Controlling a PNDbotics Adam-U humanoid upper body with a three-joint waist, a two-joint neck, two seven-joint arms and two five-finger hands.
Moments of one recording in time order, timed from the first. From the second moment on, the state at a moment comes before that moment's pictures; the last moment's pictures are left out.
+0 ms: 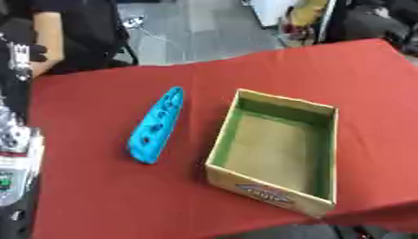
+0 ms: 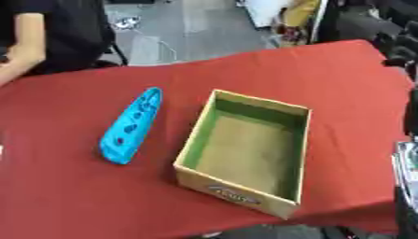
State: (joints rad) left arm -0.15 0.33 0.25 -1.80 -0.16 -0.06 0.37; right arm -0.37 -0.28 -0.10 -1.63 0.18 -0.28 -0.15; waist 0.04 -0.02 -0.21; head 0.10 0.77
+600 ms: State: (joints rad) left arm -0.24 0.54 0.15 -1.66 -0.40 0.14 0.16; right arm -0.37 -0.28 -0.10 -1.62 0.18 -0.27 -0.14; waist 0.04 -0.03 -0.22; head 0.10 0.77
